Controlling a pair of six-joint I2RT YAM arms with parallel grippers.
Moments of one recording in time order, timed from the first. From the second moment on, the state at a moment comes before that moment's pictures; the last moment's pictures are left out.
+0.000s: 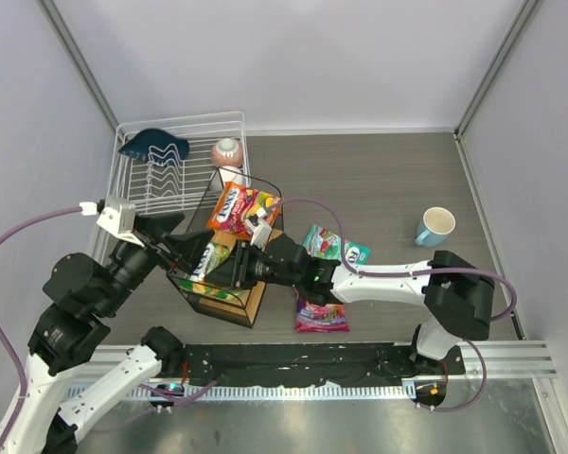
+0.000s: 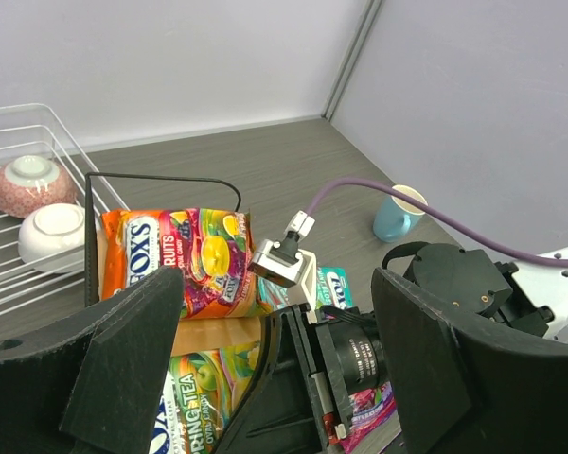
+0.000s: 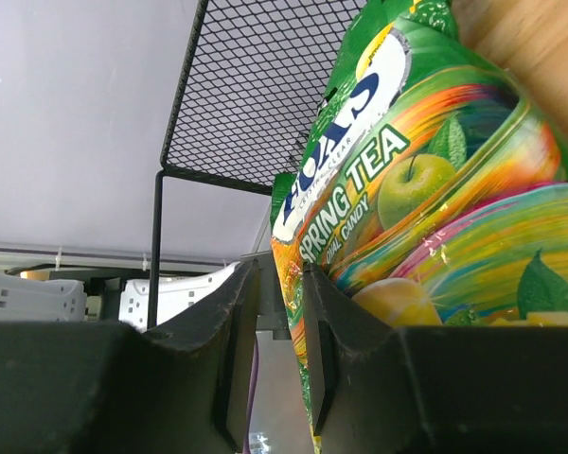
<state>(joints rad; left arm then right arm) -0.64 0.49 1.08 -0.51 -0.03 -0.29 1.18 1.61 0.98 0.47 -0.10 1.10</state>
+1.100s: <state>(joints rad) -0.64 0.47 1.06 -0.52 -0.04 -0.29 1.21 1.61 1.03 0.34 0.07 1.04</state>
